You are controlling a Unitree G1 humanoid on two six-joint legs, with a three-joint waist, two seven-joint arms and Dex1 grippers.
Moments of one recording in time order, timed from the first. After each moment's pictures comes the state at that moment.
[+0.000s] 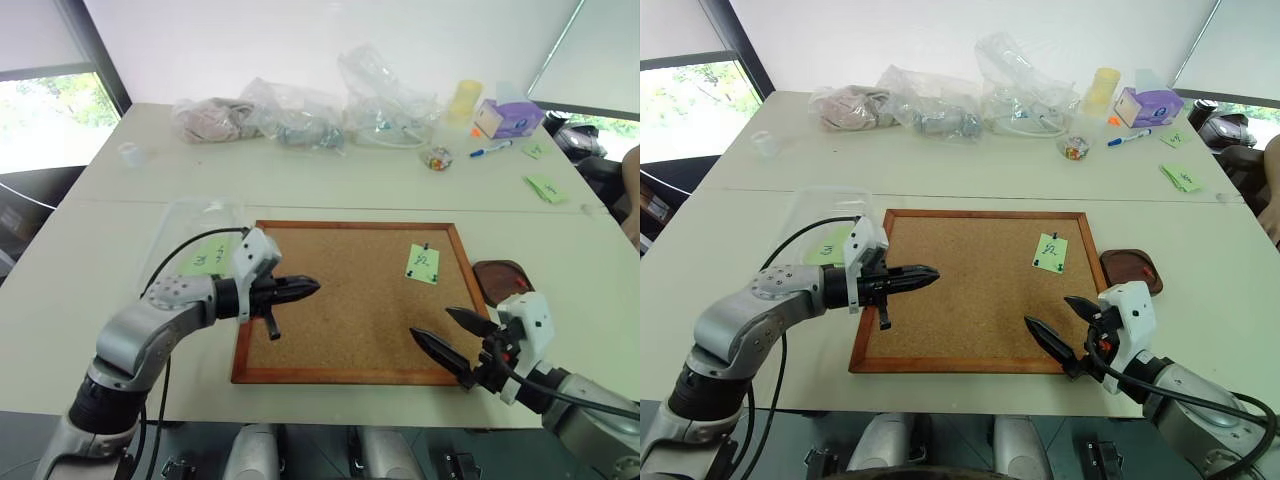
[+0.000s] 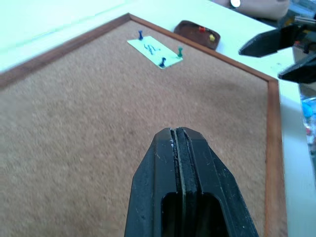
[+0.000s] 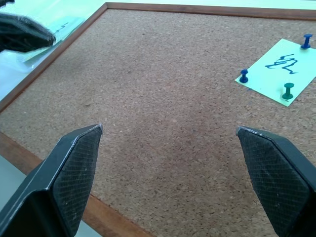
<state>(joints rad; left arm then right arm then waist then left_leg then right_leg) -0.34 0.58 -0.10 -0.42 -0.57 0.80 -0.80 0.42 -0.65 -0.37 -0.83 0.93 0.76 0.34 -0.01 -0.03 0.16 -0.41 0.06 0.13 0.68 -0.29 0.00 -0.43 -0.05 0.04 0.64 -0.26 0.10</state>
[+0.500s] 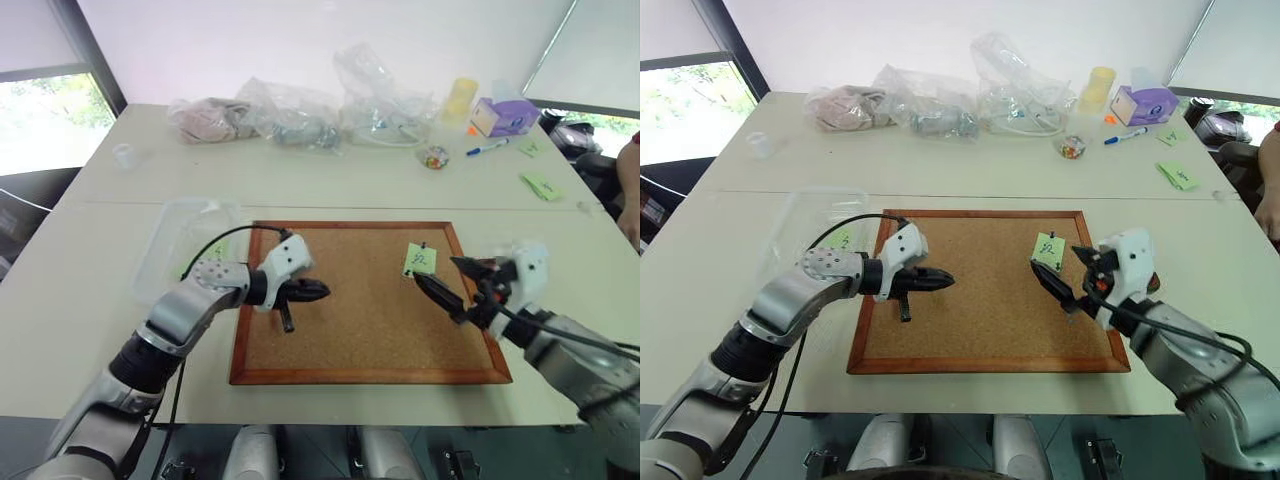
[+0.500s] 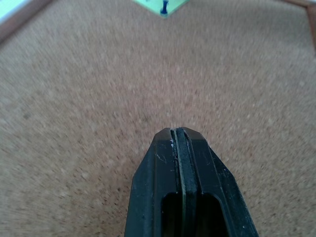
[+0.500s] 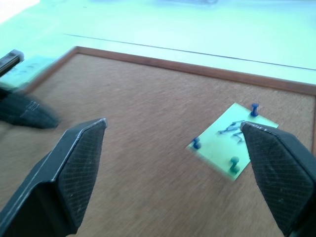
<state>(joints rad) -0.52 0.55 -0.37 -0.15 -0.33 0.64 -0.89 0.03 -0.65 -0.26 -0.59 0.81 0.76 0.26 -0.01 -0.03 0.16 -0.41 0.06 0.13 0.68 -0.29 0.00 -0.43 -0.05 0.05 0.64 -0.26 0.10</state>
